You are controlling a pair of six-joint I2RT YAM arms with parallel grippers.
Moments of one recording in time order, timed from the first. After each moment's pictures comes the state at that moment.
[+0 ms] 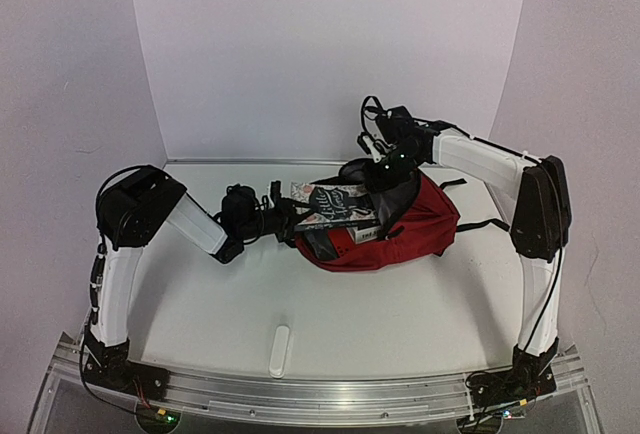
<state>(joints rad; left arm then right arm) -0.63 2.21 1.08 1.05 0.51 -1.34 0.56 2.08 1.88 -0.75 -0.03 0.06</state>
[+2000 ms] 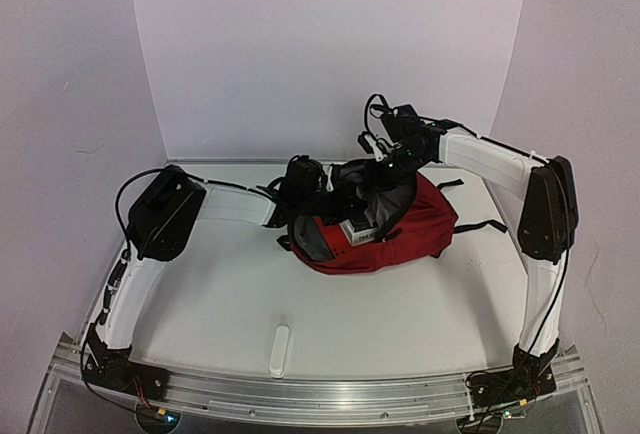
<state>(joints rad) -0.79 2.37 1.73 0.30 0.45 -1.03 0.55 2.04 1.85 -0.75 -0.18 0.11</state>
